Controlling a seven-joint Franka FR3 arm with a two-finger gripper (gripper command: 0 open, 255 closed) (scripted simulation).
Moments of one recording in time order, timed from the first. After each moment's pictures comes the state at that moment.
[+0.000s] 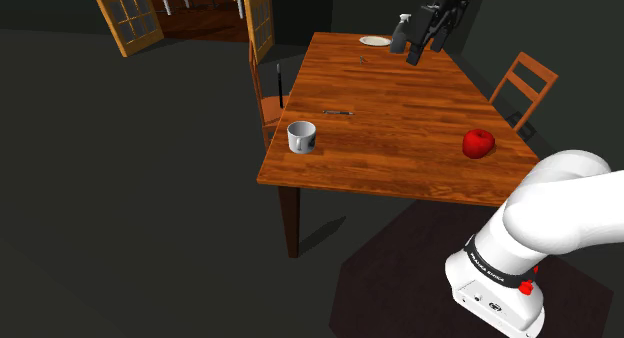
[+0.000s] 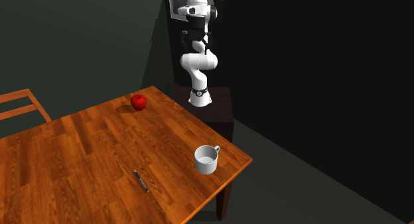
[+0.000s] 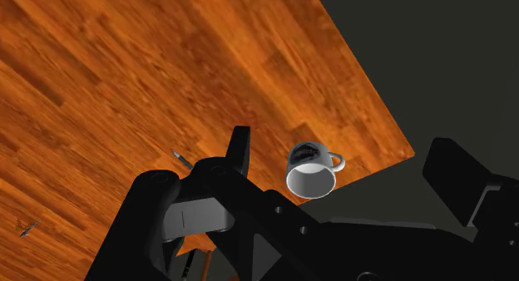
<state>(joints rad) -0.02 -0.83 0.06 -2.27 -0.01 1.59 -0.04</state>
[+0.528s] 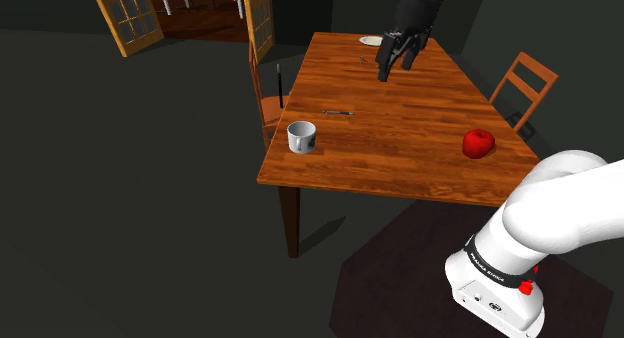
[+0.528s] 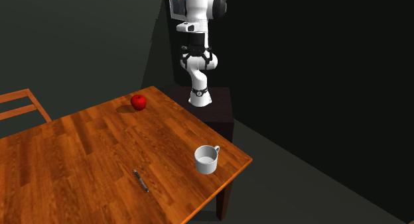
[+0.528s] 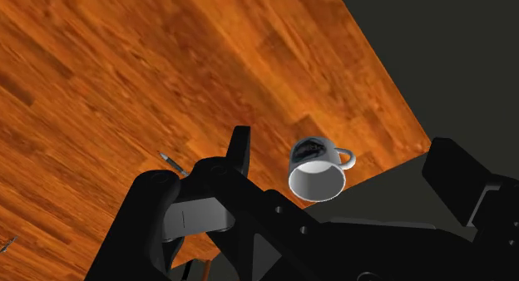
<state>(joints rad) -0.03 -0.69 0.07 -2.32 0.00 1.78 -0.01</state>
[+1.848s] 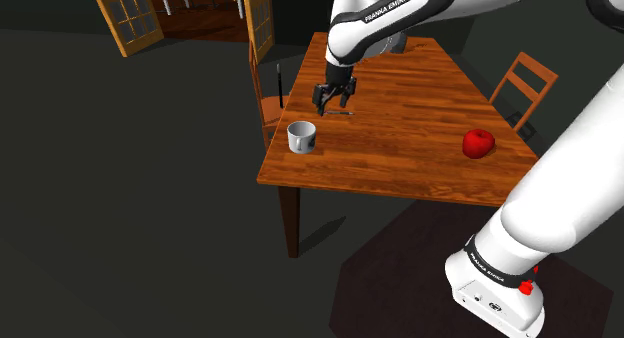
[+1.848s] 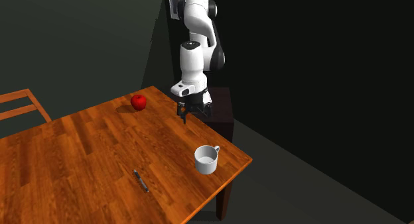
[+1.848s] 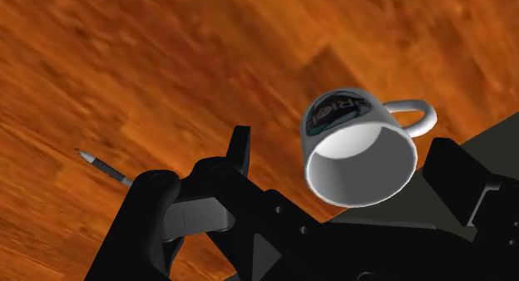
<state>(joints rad) -0.05 -0.01 0.09 -2.15 0.02 2.25 0.07</state>
